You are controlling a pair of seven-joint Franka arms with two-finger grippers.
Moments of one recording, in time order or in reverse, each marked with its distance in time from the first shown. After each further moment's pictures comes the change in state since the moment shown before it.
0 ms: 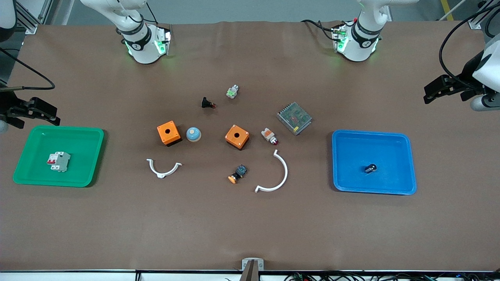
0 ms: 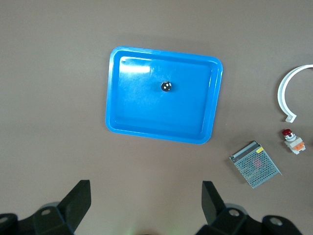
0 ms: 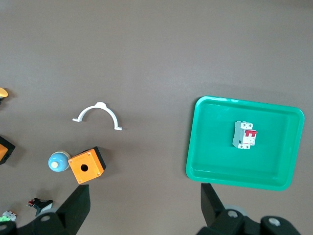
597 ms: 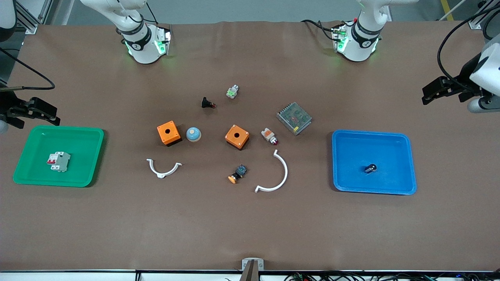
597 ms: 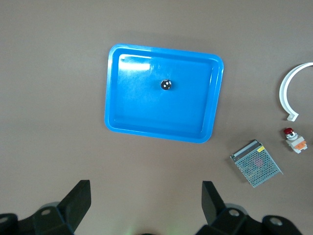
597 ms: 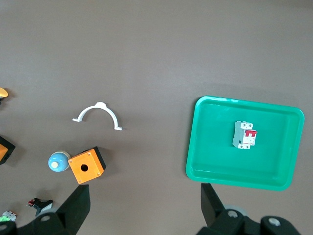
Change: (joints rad) left arm 0.009 0.026 -0.007 0.000 0.000 -0.001 0.000; right arm 0.000 0.000 0.000 0.000 0.000 0.000 0.000
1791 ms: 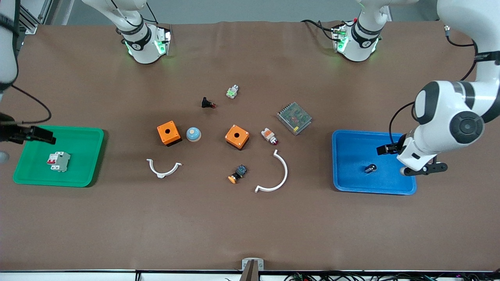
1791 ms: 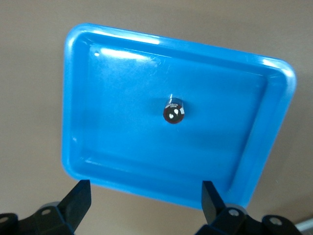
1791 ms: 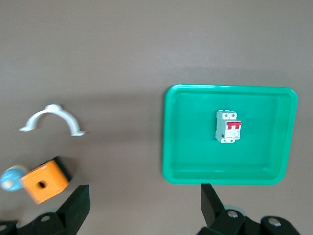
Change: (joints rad) left arm 0.017 0.281 -0.002 -0.370 0.053 0.582 -0.108; right arm -0.133 0.187 -0.015 -0.034 -0.038 0.114 -0.024
